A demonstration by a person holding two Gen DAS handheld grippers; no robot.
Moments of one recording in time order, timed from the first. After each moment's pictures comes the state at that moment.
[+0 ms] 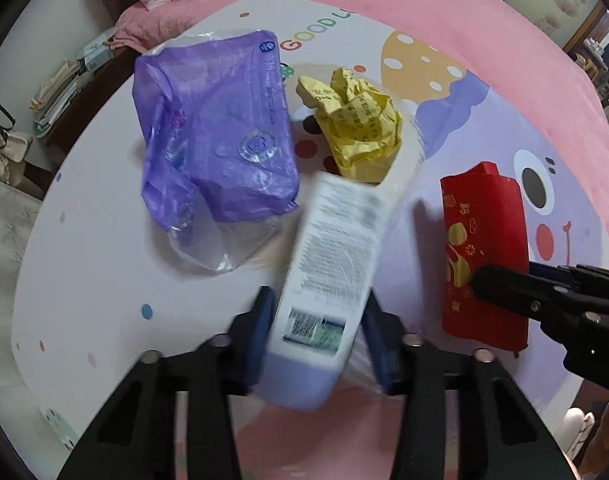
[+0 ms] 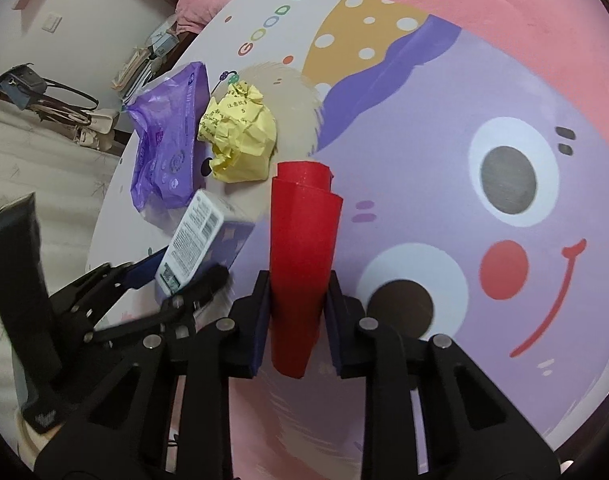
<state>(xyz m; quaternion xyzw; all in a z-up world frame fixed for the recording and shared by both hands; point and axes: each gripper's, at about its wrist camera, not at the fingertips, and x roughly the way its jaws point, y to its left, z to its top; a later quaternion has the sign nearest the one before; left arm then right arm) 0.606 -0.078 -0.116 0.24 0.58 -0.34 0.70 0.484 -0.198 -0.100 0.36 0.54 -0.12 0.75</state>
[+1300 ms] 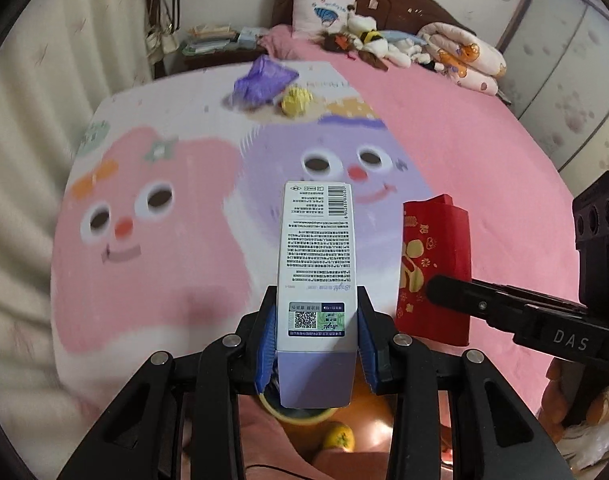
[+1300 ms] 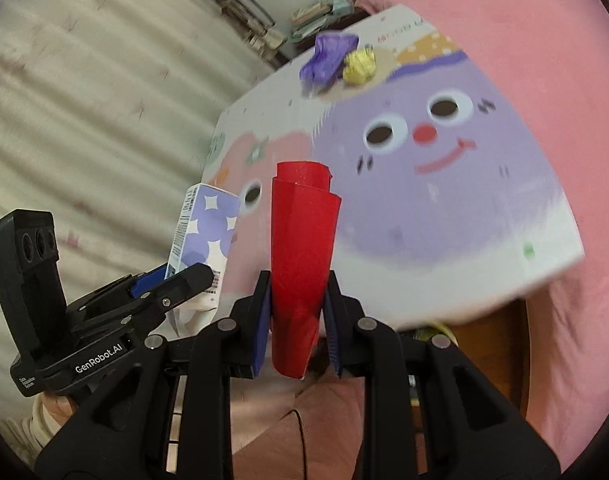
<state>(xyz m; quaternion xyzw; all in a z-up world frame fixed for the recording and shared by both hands) 0.170 -0.027 0.024 -0.02 0.52 -0.15 0.84 0.178 -0.241 0.013 0.23 0.51 0.19 0.81</state>
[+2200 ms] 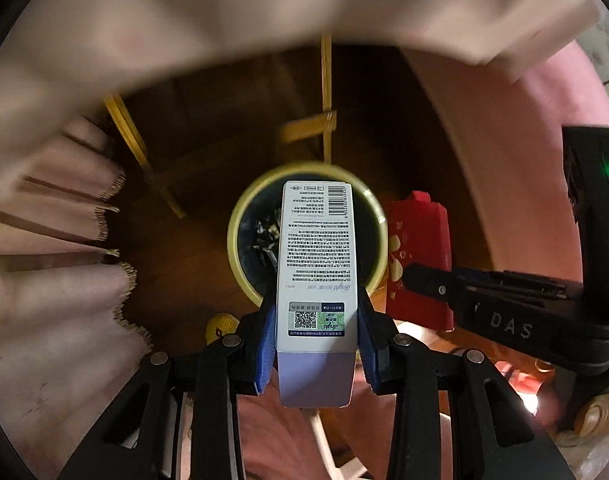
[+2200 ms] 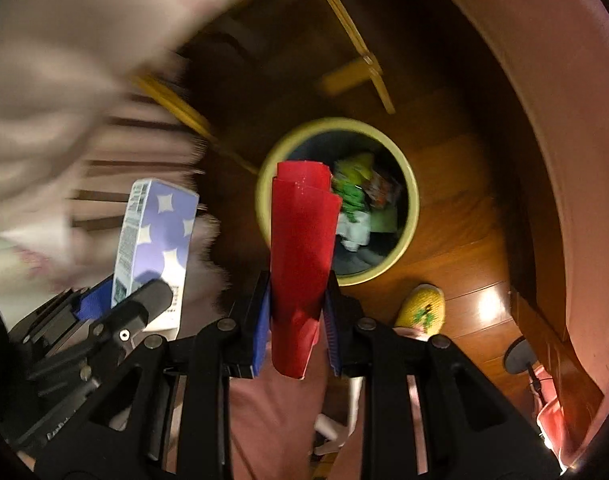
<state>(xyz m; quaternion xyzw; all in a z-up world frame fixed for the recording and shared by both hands) 0.036 -0.080 -0.340 0.03 0.69 -0.14 0.71 0.042 -0.262 -0.379 0.22 0.71 0.05 0.67</state>
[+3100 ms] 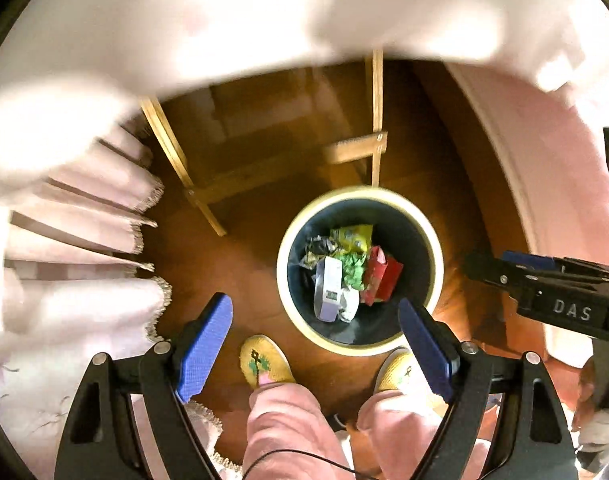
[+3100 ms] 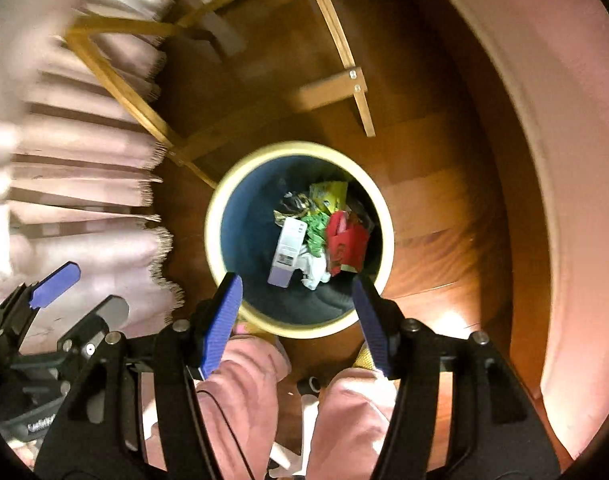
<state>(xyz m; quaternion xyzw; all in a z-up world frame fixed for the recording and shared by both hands) 0.067 -0.057 -0.329 0.05 0.66 -0.09 0.75 0.080 -0.248 -0.374 0.16 0.69 0.04 0.70</state>
